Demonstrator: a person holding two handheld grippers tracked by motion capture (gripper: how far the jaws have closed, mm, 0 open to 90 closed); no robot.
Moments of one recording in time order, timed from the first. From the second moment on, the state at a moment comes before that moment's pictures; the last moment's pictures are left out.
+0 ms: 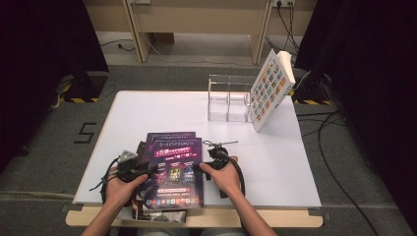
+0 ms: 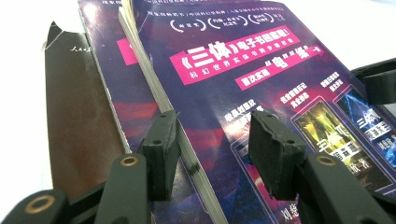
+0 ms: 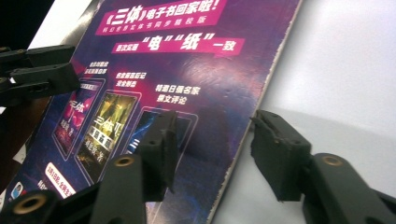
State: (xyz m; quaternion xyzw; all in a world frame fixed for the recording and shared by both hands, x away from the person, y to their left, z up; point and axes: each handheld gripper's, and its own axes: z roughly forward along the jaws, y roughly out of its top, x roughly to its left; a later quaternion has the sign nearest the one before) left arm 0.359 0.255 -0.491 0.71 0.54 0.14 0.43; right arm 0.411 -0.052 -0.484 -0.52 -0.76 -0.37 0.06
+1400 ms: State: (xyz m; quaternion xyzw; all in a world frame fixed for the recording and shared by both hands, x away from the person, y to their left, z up) left arm 0.364 0.259 -0.488 0.68 0.59 0.09 0.43; right arm 0.412 -0.053 -0.483 -0.54 -0.76 -0.37 0.08
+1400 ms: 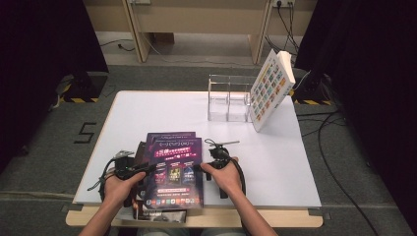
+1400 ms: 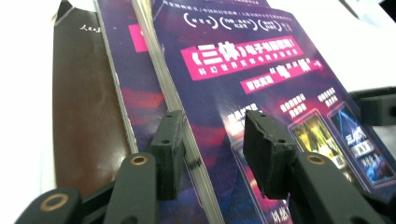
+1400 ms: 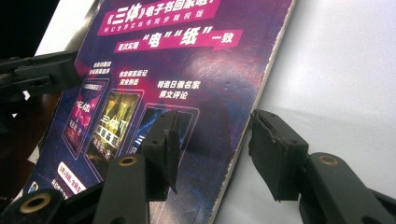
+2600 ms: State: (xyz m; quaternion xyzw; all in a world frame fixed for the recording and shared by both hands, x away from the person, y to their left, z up) left arm 0.366 0.245 -0.483 0.71 0.57 0.11 0.40; right arm 0.419 -0.063 -0.483 -0.57 -0.73 -0.36 0.10
